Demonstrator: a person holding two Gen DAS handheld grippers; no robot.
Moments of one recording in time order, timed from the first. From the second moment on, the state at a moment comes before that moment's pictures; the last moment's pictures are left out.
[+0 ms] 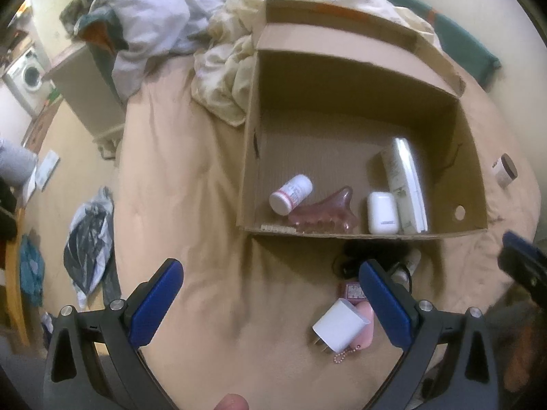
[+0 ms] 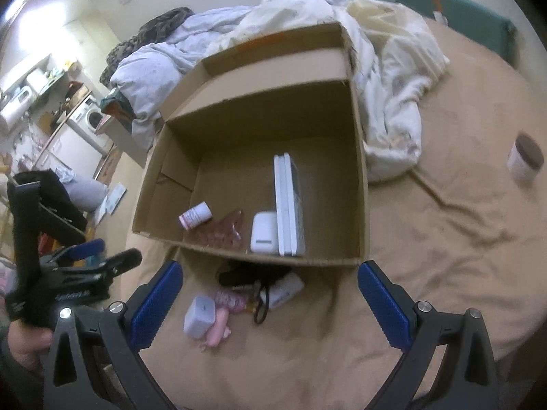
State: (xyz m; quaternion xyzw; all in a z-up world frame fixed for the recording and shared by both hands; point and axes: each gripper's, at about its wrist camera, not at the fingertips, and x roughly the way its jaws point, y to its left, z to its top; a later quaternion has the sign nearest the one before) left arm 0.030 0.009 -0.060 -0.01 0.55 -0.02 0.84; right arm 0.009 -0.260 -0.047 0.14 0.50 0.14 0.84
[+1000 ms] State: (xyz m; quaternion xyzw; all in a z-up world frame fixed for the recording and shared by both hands) left arm 0.020 -0.054 -0.149 -0.02 0.67 -0.18 0.72; right arm 0.029 -0.249 -0.081 0.16 0.55 0.14 0.81
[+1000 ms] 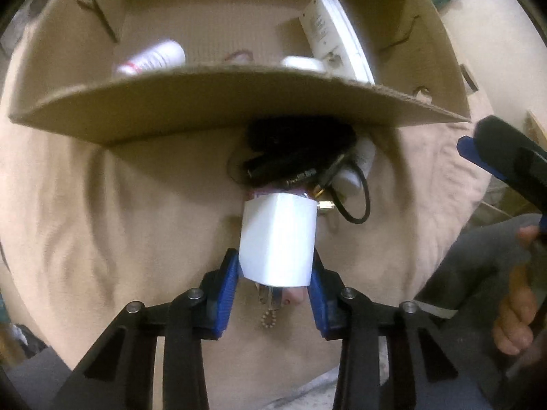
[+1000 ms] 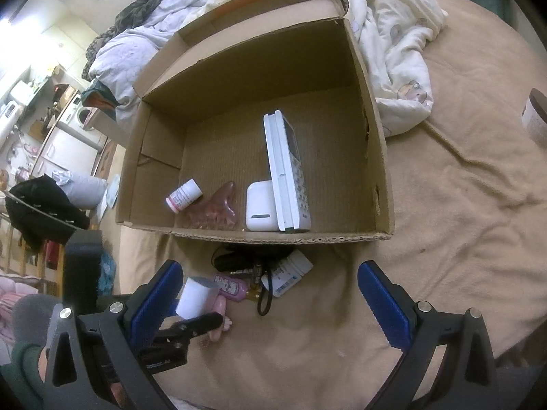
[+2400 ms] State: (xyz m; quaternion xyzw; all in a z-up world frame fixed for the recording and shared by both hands) left arm 0.055 -0.018 -0.133 0.01 0.62 -0.07 0.78; right arm 0.028 -0.259 -0.097 0.19 0.58 0.15 0.78
